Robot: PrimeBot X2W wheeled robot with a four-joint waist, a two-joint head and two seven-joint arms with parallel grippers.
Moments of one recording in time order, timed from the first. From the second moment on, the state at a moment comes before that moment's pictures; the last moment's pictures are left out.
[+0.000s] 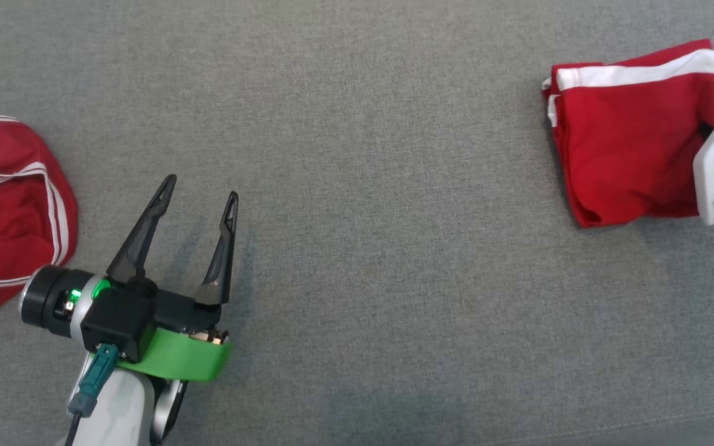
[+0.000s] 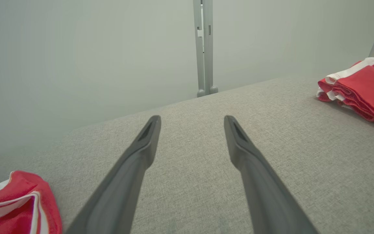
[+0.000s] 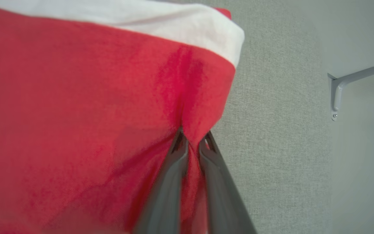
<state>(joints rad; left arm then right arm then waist) -0.19 0.18 -0.20 -0.03 -0.09 -0.11 -0.26 -0.62 -0.51 0.11 0.32 0.19 0.13 0.61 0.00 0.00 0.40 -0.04</state>
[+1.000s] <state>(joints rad) -0.24 0.26 -0.25 -0.26 -0.04 -0.11 -0.17 -0.71 -0.86 0.11 0.51 0.14 0.13 0.37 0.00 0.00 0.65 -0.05</state>
